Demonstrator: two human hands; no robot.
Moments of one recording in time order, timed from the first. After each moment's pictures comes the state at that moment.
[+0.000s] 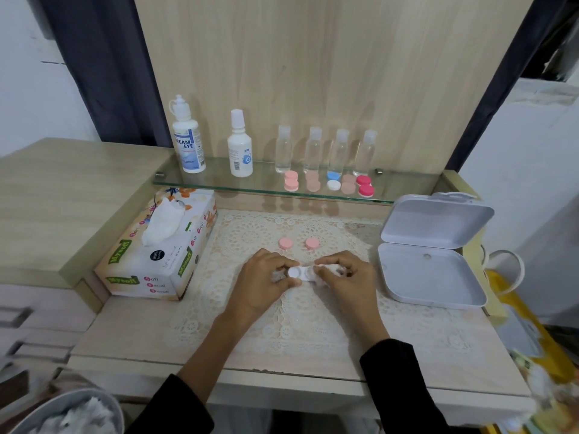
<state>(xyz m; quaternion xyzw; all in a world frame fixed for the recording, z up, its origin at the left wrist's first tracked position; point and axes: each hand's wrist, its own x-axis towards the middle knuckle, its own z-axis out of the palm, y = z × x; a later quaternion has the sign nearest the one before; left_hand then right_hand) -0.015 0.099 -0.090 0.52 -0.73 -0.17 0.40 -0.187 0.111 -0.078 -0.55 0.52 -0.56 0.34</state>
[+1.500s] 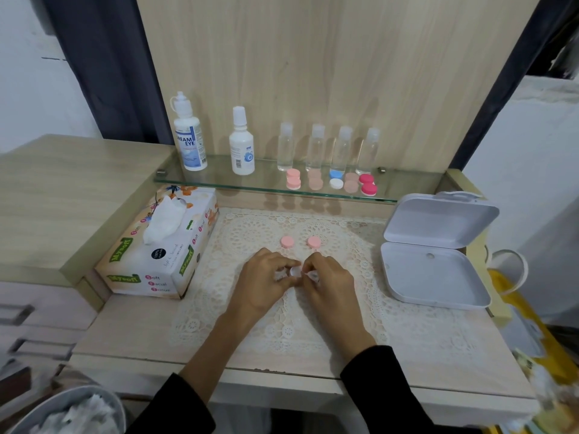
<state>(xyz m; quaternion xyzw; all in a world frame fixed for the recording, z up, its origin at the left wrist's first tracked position) -0.018 0.106 -0.082 0.53 -0.73 -0.15 0.40 -0.164 0.122 -0.082 -0.74 0.50 -0.45 0.07</state>
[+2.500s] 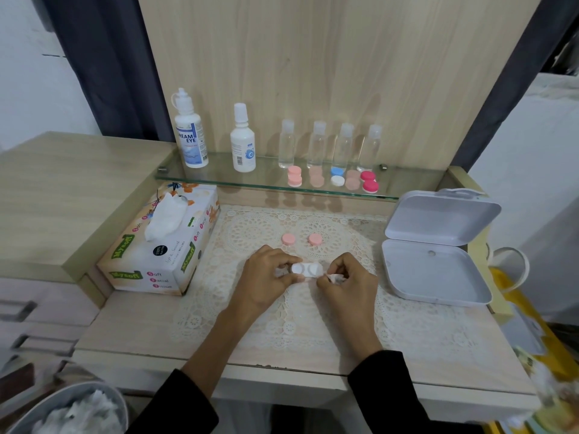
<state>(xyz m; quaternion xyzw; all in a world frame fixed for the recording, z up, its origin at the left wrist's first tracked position) -0.018 0.103 -0.083 0.52 -0.73 -0.18 0.41 -0.176 0.129 -0.083 -0.55 0.57 -0.54 0.27</state>
